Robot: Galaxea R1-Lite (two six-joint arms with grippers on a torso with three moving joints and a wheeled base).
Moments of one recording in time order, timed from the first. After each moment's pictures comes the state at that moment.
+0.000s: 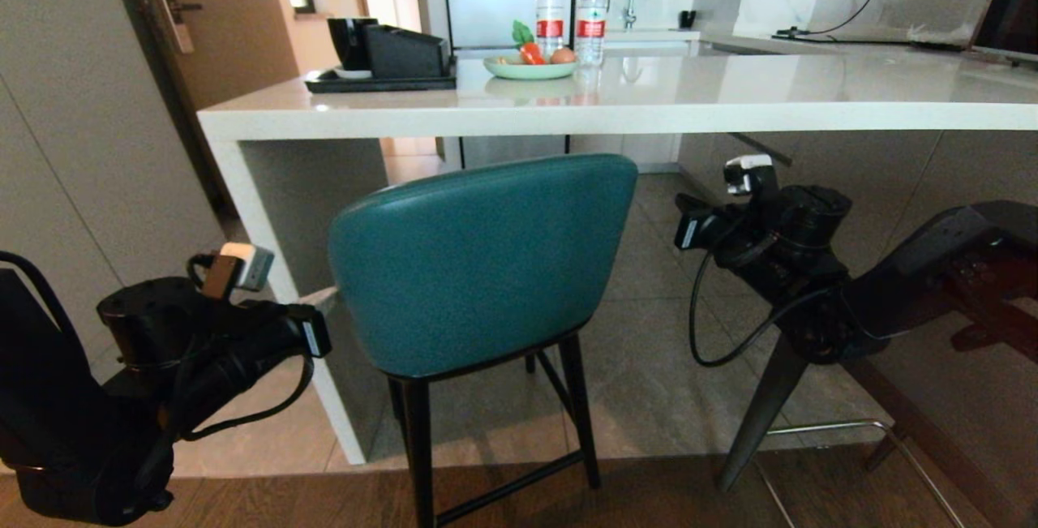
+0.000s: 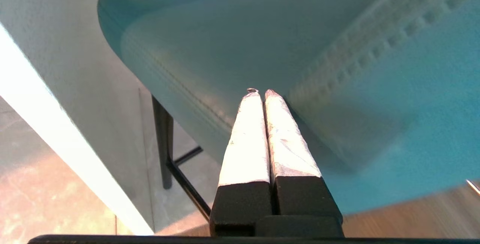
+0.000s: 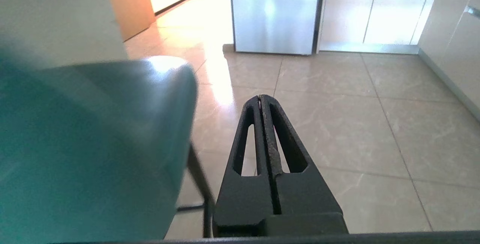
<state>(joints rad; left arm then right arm) -0.08 1.96 -0.45 -1.43 -0.26 -0.06 0.20 2.23 -1.17 -1.20 0.09 -0.01</state>
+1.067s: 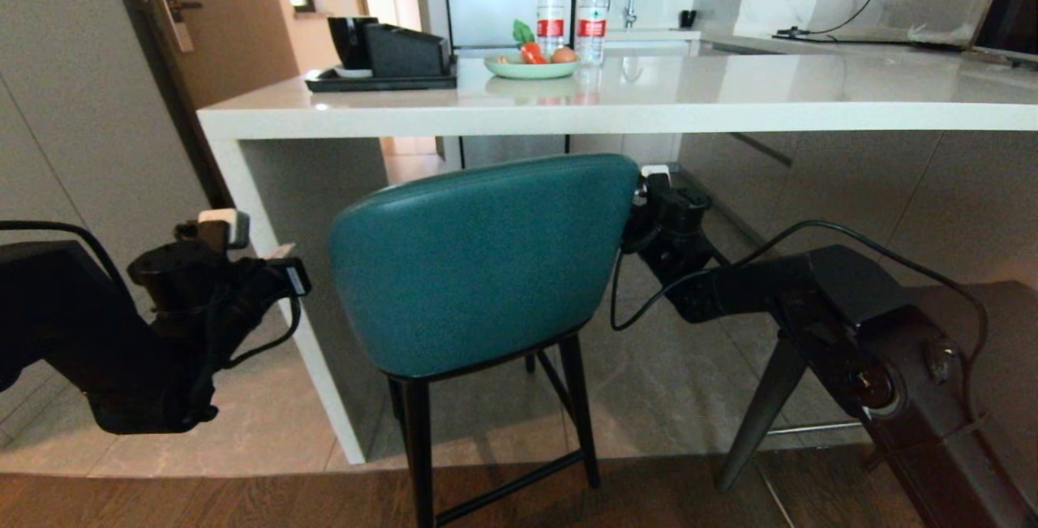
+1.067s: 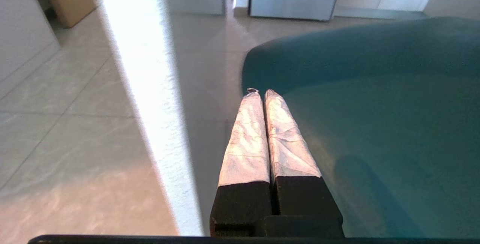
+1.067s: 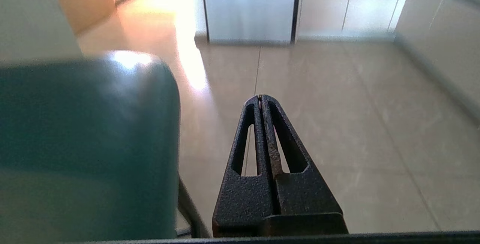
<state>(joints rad) 0.02 2.17 -0.80 -1.40 -0.01 -0.06 0.31 2.66 -1.96 -0.80 -0.12 -0.03</state>
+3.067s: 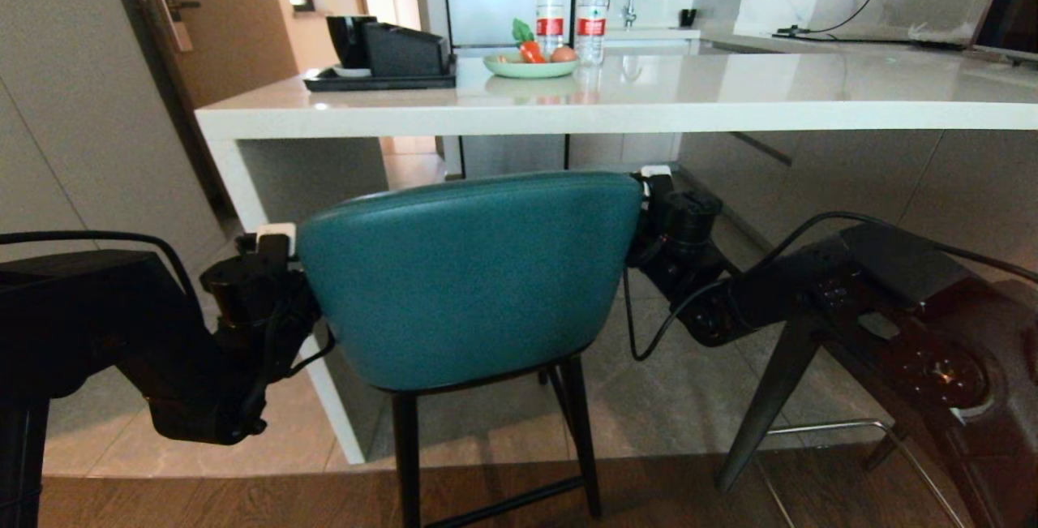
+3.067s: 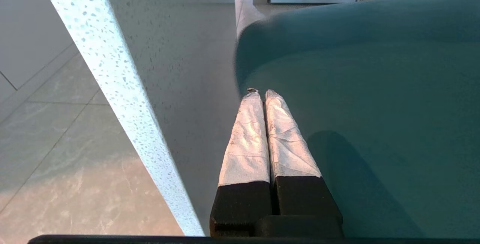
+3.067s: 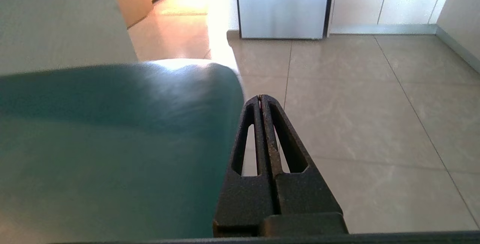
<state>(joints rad) -0.12 2.21 -0.79 -1.42 0.22 0.01 0.39 2.43 -1.52 -0.98 -0.09 0.01</state>
